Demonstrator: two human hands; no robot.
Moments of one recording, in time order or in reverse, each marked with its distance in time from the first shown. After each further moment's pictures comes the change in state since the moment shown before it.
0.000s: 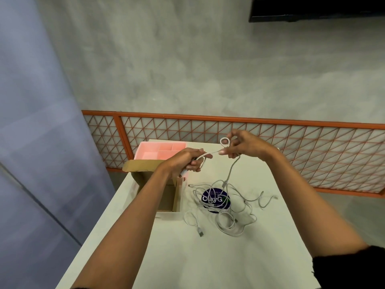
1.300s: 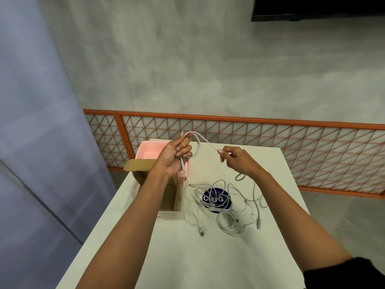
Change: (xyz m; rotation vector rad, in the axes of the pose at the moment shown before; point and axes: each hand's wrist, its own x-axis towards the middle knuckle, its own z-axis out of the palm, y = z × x) left_hand -0.011 0.001 -0.011 -0.841 0.071 0.273; right_hand 0.005 0.034 0.049 -0.138 0.203 -0.053
